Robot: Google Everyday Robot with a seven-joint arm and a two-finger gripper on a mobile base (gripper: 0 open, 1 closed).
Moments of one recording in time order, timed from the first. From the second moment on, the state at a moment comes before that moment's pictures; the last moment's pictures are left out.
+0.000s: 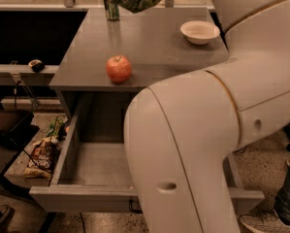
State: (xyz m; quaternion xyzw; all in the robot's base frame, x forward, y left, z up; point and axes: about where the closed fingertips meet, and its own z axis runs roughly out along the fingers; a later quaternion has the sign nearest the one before) arm 0.727 -0.023 1.074 -0.39 0.88 -0.04 0.28
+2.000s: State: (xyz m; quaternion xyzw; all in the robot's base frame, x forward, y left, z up) arm 0.432 -0.164 1.179 -0.19 0.85 0.18 0.46
